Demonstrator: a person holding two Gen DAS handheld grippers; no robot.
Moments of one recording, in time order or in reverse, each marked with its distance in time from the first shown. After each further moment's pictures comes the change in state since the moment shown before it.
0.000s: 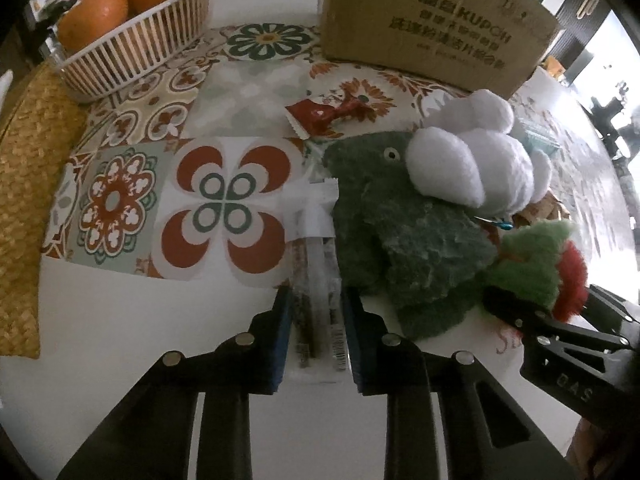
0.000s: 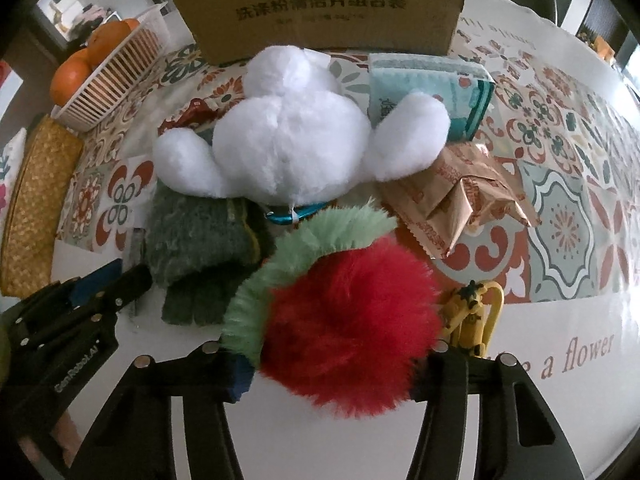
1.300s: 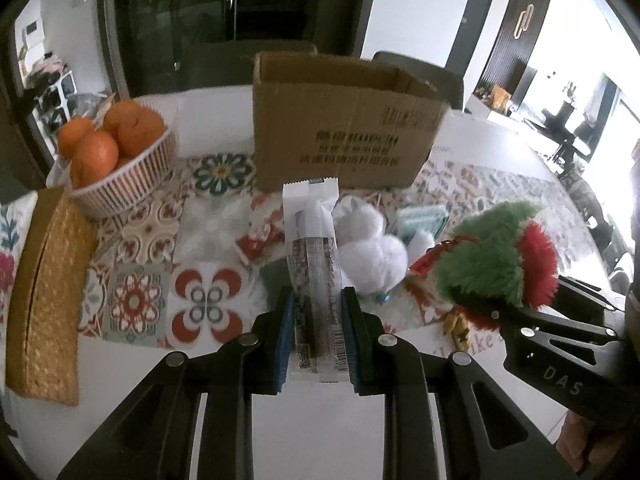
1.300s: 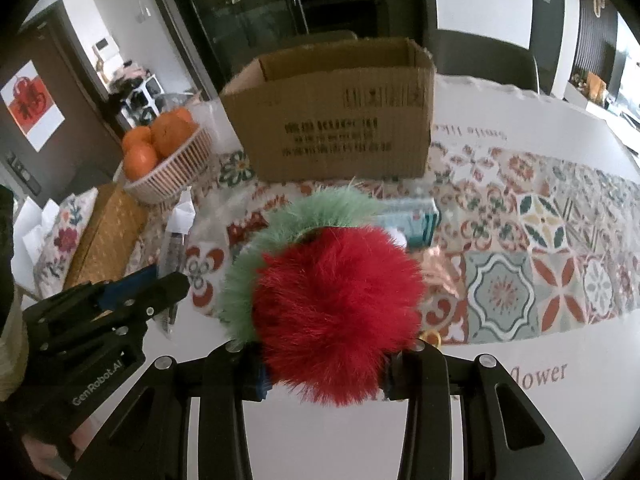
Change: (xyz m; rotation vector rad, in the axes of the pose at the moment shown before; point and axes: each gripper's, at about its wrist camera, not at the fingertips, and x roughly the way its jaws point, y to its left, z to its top) left arm -0.109 -0.051 0.015 0.127 -0.282 -0.078; right arm -0.116 -0.008 -0.005 -0.018 -0.313 0.082
